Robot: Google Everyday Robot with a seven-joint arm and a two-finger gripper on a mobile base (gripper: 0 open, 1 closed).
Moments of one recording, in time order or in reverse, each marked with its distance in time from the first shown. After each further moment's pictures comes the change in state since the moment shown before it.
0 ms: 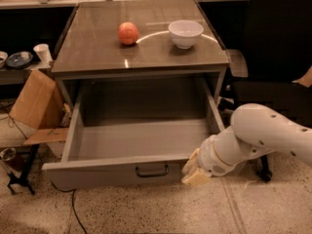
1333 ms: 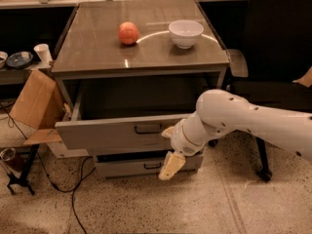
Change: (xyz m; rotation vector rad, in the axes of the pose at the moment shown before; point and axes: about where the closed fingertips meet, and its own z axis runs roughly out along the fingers) arm -0.070 -0.047 0.039 0.024 -0.025 -0.135
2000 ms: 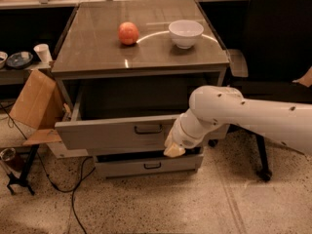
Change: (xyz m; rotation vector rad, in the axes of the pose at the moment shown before) arm 0.021 -0.034 0.007 0.054 0.125 0.012
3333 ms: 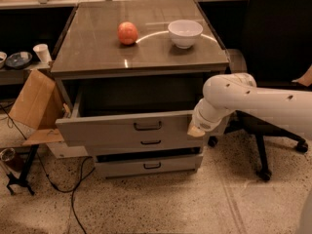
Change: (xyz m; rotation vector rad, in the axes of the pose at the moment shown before) arm 0.079 -0.089 -0.017 0.157 0.170 0.112
